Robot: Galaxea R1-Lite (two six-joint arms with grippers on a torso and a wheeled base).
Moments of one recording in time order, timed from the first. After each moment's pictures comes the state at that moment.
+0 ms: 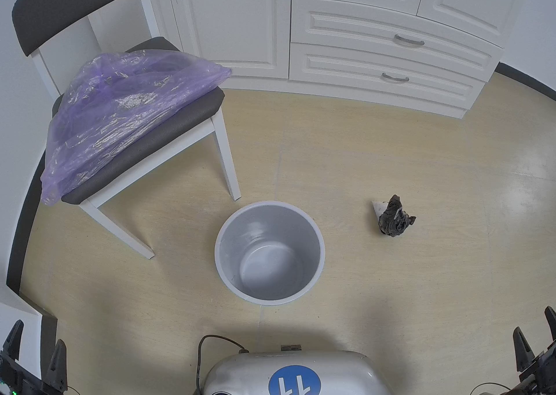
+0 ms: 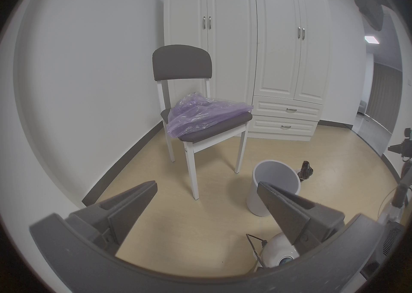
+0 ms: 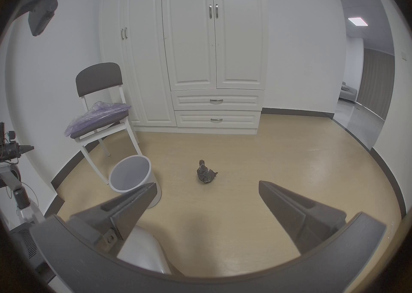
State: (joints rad) left arm 0.00 0.02 -0.02 0.00 0.03 -0.02; right arm 0.01 0.02 -0.02 0.00 0.00 0.02
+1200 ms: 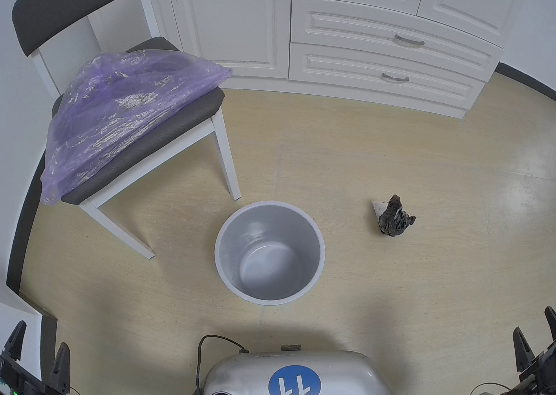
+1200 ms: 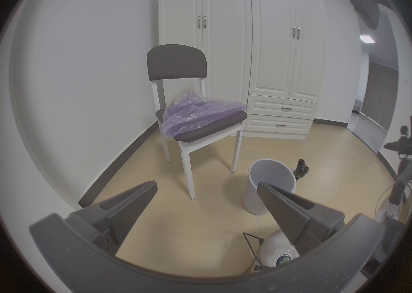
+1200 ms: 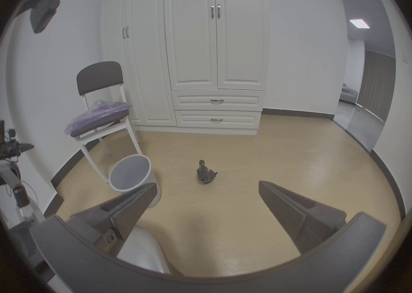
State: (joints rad) left arm 0.00 0.02 -0.02 0.00 0.00 -0.01; right arm 0.00 0.02 -0.02 0.00 0.01 0.02
